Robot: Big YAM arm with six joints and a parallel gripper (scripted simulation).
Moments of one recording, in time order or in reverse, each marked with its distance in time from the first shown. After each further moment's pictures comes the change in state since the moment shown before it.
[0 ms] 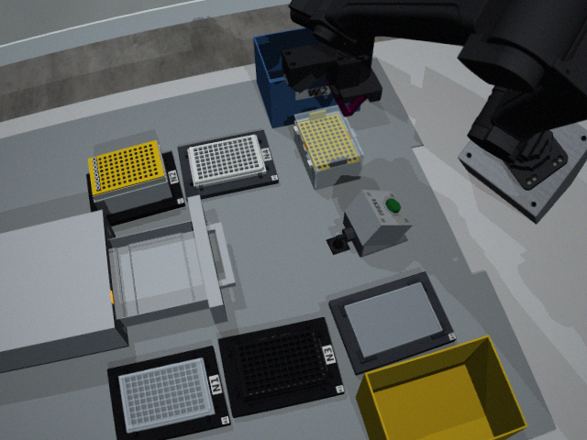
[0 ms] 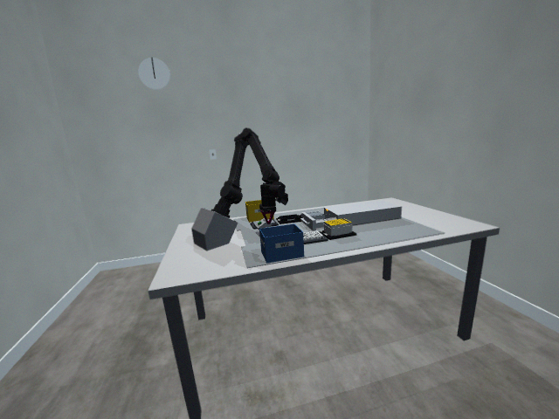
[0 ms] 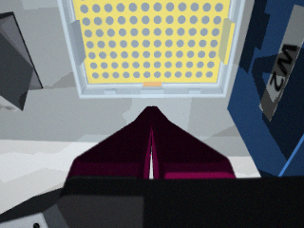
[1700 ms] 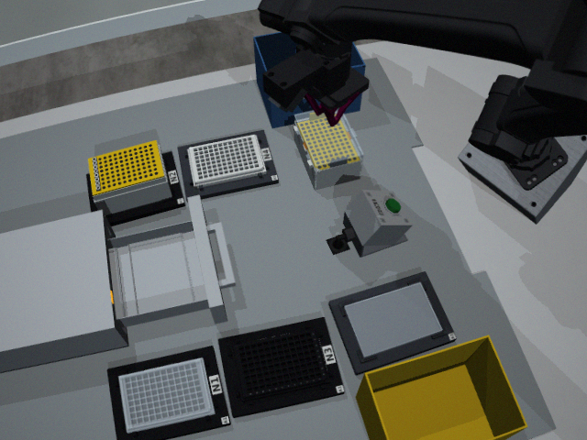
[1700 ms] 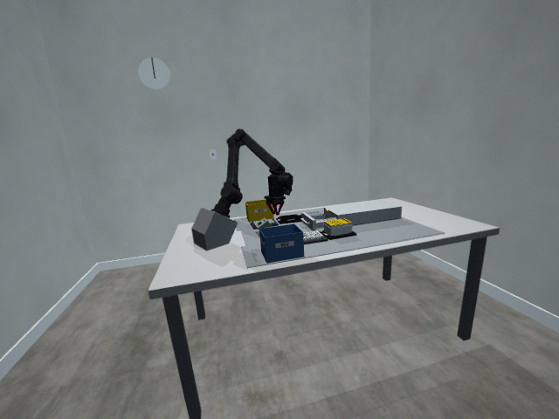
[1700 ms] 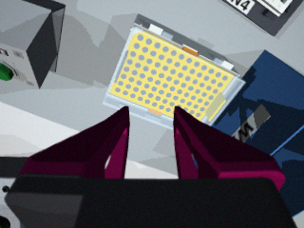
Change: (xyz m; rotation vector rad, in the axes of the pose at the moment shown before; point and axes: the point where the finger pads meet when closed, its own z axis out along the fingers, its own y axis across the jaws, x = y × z) arm -0.047 0.030 -0.036 0.002 0.003 -0.449
